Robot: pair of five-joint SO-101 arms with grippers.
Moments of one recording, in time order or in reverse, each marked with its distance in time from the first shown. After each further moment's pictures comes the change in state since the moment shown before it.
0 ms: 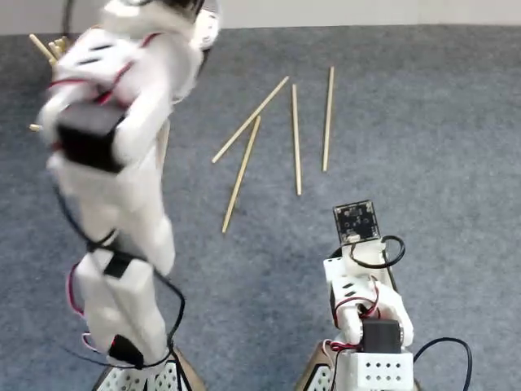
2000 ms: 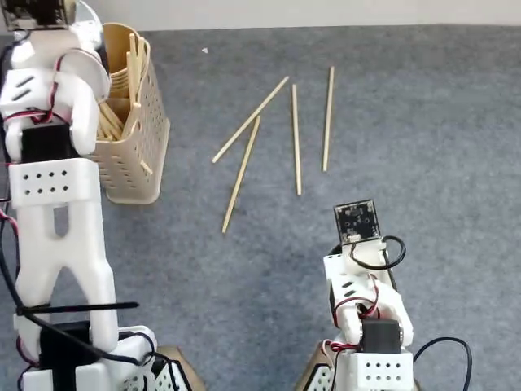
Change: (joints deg) left arm -21.5 -34.6 95.8 -57.4 16.4; right arm -0.1 0.0 0.0 -2.2 0.4
